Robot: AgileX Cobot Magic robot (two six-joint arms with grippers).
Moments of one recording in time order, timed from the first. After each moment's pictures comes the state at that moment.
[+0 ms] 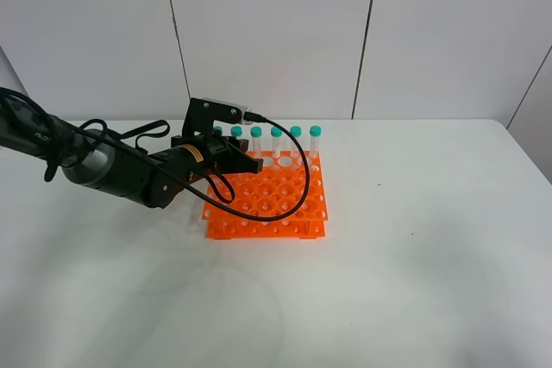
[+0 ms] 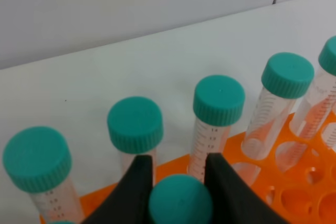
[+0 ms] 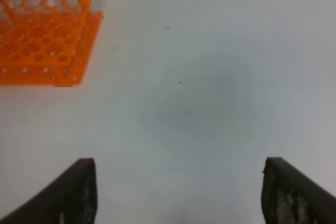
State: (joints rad) left arm -0.45 2.11 -1.01 -0.12 -0.64 -0.02; right arm 0.09 -0.01 -0.55 0.02 1.15 0.04
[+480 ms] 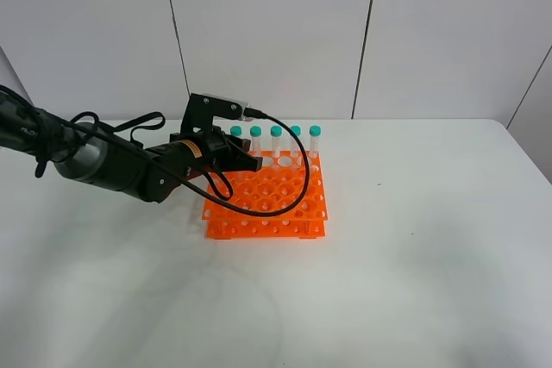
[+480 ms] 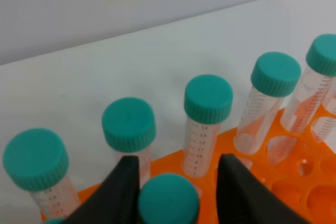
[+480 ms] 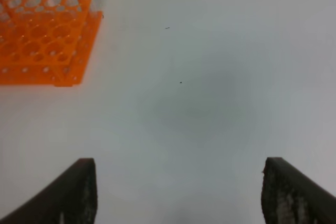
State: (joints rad) left arm -0.45 2.06 -1.01 -0.11 -0.57 -0.02; right arm 0.09 -0.01 -0.55 0.02 1.15 0.04
